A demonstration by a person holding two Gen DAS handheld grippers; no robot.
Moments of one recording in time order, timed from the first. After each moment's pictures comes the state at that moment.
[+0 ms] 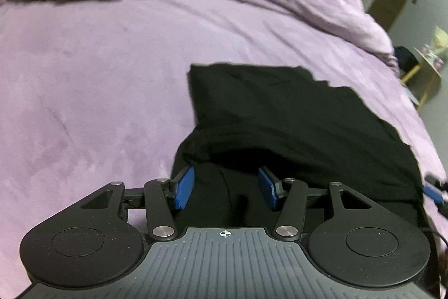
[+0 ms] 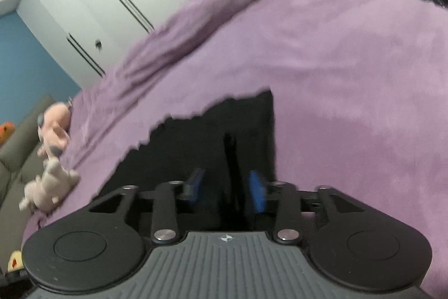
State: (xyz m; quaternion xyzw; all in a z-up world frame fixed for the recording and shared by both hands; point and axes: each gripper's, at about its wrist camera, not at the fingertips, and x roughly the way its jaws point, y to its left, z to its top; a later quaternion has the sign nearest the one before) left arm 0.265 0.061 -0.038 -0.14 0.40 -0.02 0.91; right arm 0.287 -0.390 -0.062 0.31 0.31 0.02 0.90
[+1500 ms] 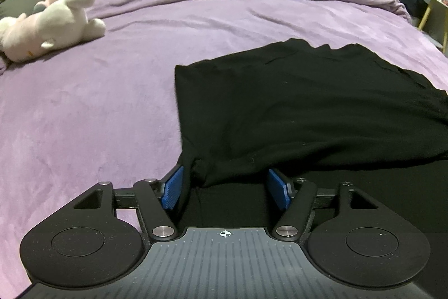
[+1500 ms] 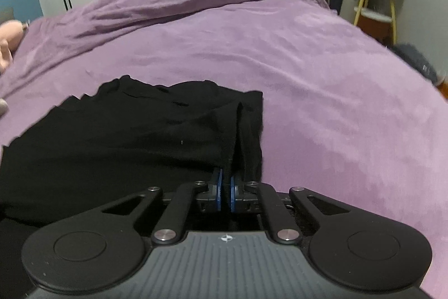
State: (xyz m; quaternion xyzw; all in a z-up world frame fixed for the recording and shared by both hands) left arm 0.291 -0.013 -0.067 0.02 0.40 0.02 0.92; right arm 0.331 -0.335 -0.071 0.07 0.37 -0.08 0.92
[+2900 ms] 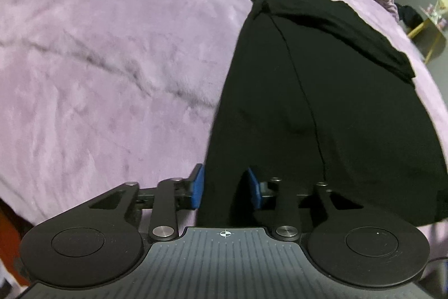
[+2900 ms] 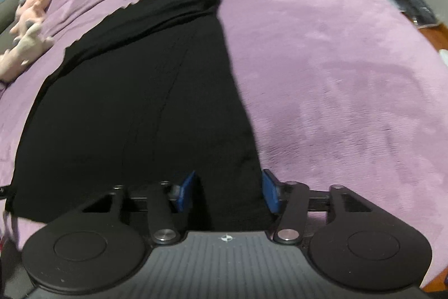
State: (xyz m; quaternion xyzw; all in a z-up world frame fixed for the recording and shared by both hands) left arm 0.060 0.097 -0.060 -0.13 0.50 -0.02 0.86; right arm 0.050 -0.364 -0.049 0.12 0.48 0.00 0.87
